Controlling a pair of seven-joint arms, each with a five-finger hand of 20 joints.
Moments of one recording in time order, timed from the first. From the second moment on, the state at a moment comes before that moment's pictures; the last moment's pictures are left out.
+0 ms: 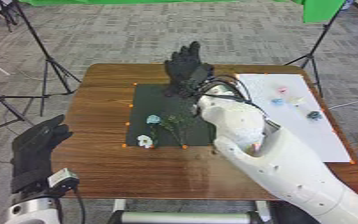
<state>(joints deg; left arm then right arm) 135.1 -52.1 -90.3 -127.1 40.6 37.5 35.2 -60.4 -61.9 44.0 -105.5 -148.3 -8.4 16.2</state>
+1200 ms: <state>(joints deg) 134.3 -48.3 -86.2 -127.0 35.1 39.9 41.0 -77.5 -40.6 68.2 -100.4 -140.9 -20.4 29.9</state>
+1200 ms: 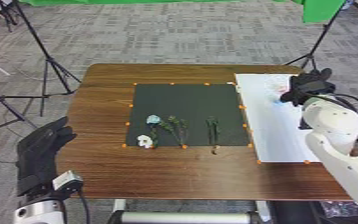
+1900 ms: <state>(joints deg) 133.8 -49.4 -86.3 -126.6 36.7 39.5 39.6 -80.2 -39.6 67.5 -96.6 -142.5 -27.0 33.1</state>
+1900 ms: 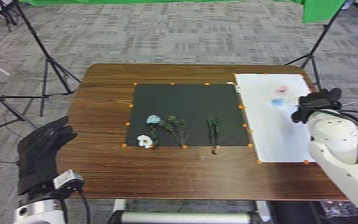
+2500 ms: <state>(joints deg) 133.7 -49.6 -86.3 -126.6 36.7 39.4 39.5 -83.4 -39.1 69.1 -96.2 -140.6 -22.9 37.2</state>
